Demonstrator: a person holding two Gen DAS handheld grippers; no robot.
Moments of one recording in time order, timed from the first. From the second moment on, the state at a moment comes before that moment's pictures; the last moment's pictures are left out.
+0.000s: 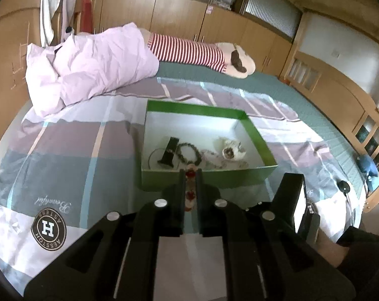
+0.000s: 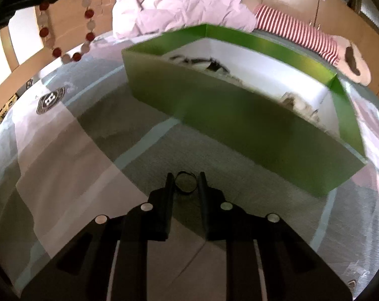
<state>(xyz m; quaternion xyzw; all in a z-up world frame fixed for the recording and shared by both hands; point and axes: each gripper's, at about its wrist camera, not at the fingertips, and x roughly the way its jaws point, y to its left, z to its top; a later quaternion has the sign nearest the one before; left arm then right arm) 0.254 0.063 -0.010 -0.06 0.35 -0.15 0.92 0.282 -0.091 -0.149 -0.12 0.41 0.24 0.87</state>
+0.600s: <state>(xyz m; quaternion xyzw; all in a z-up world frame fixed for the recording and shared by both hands) 0.250 0.054 0.012 -0.08 0.31 -0.15 0.93 0.222 -0.159 0.010 -0.01 0.21 0.15 0.97</state>
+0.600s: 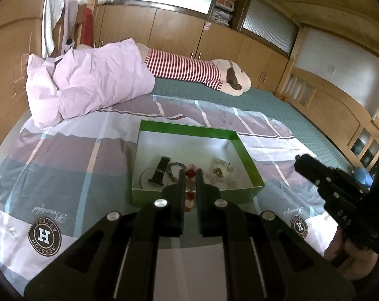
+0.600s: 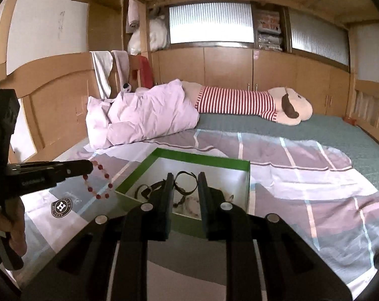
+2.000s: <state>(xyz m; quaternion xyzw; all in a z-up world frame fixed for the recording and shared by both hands) 0.187 0.027 0.018 -0.04 0.31 -0.08 0.95 0.175 -0.187 0.014 0.03 0.26 0.04 0.96</state>
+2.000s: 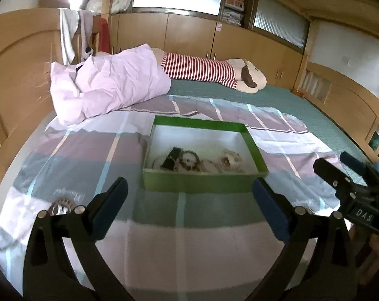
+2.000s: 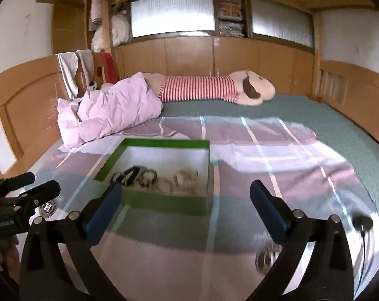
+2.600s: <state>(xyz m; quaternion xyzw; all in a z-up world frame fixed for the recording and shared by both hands) 0.141 0.023 0.012 -0.04 0.32 -0.08 0.94 0.145 -0.167 0.002 0.02 0.28 0.05 0.96</state>
